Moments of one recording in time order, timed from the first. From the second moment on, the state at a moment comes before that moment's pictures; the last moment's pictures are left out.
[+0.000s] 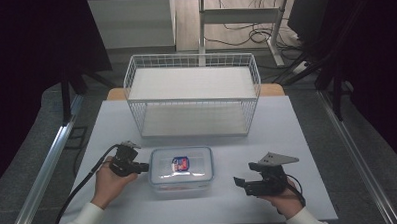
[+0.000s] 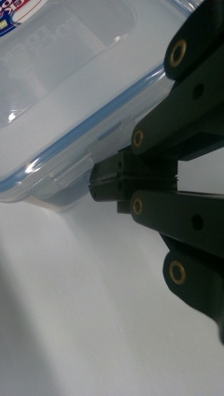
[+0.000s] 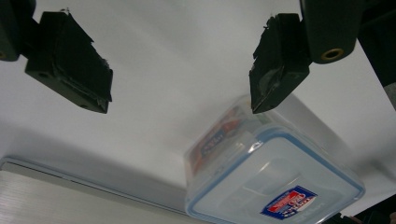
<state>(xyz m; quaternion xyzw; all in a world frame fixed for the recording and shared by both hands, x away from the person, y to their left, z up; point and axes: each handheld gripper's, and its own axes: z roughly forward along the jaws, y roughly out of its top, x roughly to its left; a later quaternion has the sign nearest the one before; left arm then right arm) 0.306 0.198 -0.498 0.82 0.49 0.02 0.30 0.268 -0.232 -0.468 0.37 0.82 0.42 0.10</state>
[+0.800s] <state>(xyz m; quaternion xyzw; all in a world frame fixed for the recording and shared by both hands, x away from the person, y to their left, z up) 0.259 0.212 -0.475 0.79 0.47 0.08 0.38 0.270 -0.228 -0.471 0.36 0.82 0.44 0.11</state>
